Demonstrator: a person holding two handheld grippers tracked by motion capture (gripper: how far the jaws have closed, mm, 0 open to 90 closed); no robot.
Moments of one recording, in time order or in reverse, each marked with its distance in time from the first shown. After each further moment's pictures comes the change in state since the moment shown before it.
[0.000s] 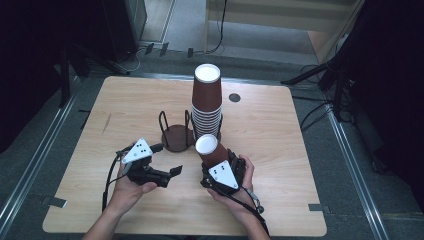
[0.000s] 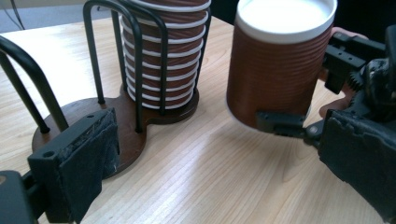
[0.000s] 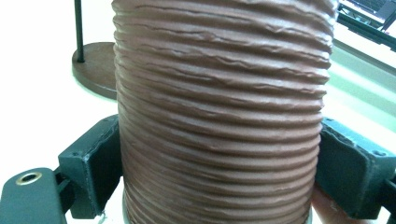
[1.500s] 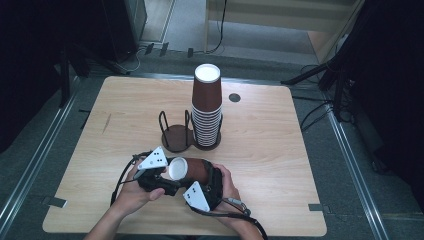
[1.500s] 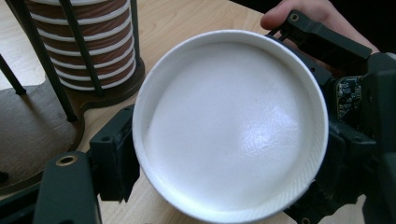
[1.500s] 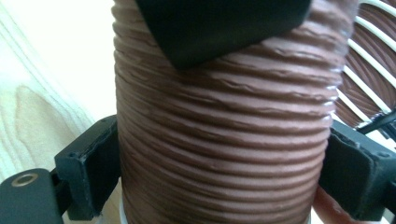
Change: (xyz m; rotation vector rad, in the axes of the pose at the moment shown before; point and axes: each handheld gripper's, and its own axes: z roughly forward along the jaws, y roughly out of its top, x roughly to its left) left arm -0.020 -0.004 0.017 0.143 -0.157 0.106; right arm 0.056 -0.009 -0.006 -0.090 0.110 -0.394
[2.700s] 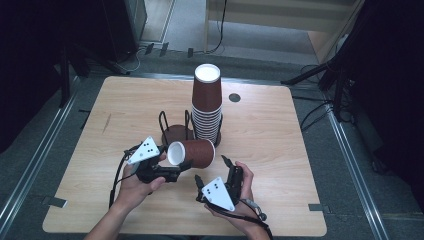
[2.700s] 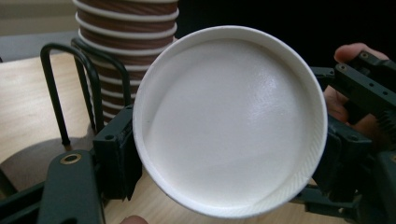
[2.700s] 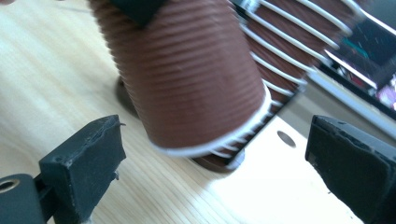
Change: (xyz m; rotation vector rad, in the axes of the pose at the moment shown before) left arm 0.004 0.017 -0.005 -0.253 0.101 -0.075; right arm -0.044 0.007 -0.038 -0.038 -0.087 0.222
